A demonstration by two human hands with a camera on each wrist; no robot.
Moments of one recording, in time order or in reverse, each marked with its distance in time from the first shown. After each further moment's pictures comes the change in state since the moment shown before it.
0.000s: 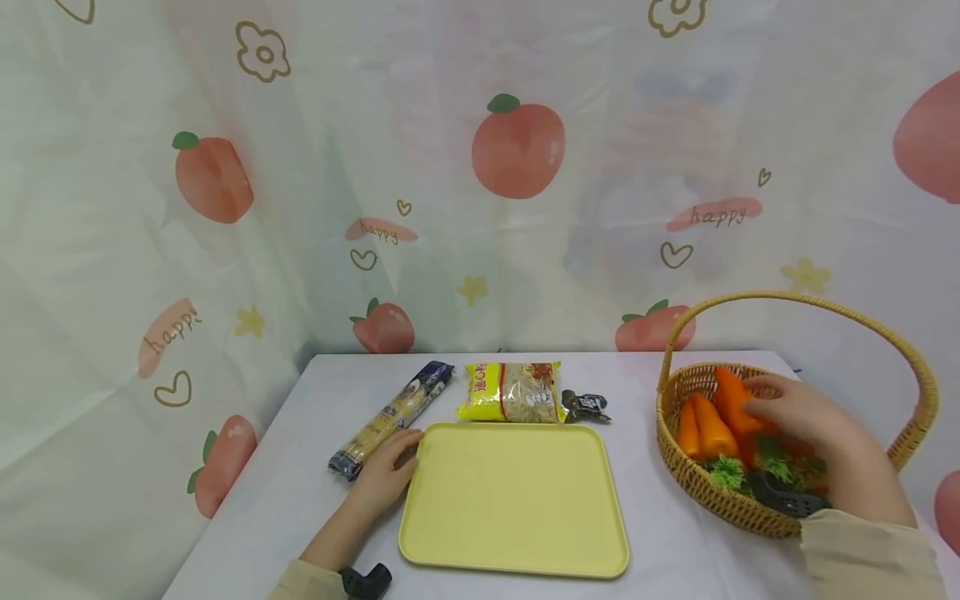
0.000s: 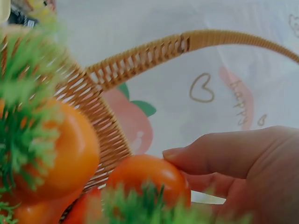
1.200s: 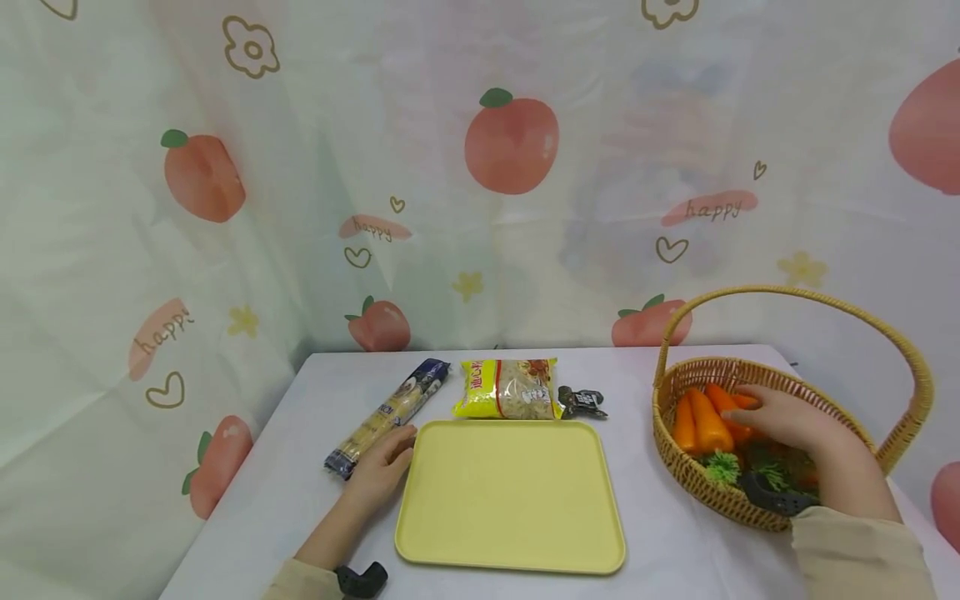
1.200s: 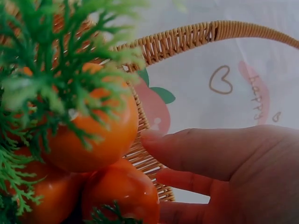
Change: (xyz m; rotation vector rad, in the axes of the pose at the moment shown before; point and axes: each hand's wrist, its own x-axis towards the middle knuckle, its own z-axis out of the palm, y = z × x) left_hand 0.001 -0.002 0.001 -0.115 0.017 -0.090; right_hand 0.004 0.005 0.015 -0.138 -0.066 -0.013
